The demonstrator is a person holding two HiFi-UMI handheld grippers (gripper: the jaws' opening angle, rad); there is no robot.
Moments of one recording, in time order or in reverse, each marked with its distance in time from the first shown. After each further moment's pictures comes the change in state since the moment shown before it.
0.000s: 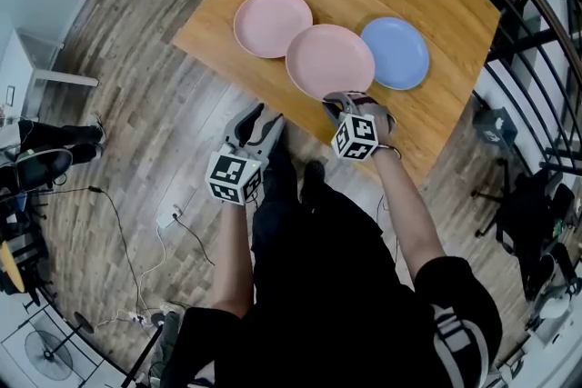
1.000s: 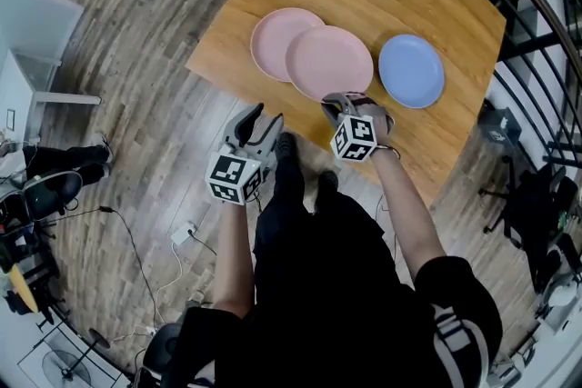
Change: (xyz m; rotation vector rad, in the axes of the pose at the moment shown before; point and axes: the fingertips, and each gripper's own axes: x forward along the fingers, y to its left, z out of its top) left arm 0.018 0.094 0.035 0.004 0.007 -0.046; right arm 0.057 -0.054 0.054 0.033 0.025 -0.022
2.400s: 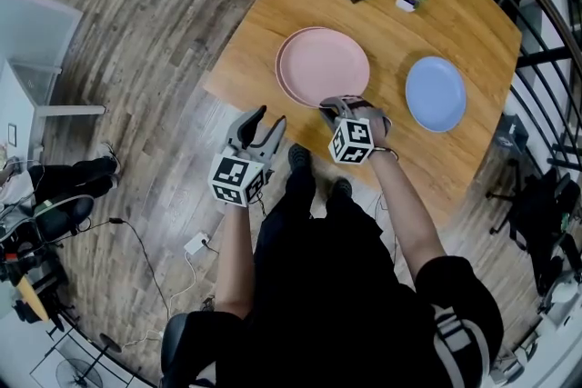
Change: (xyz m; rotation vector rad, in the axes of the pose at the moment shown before) left arm 0.028 0.107 0.014 -0.023 0.031 -0.019; right arm 0.091 -0.039 0.052 0.003 0.013 0.053
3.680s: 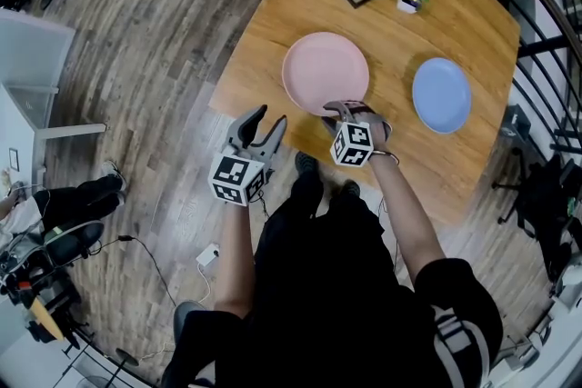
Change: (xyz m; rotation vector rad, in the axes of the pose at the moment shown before) left arm 0.018 0.043 0.011 0.023 0.018 -0.073; right arm 0.039 0.000 -0.002 0.095 0.064 0.026
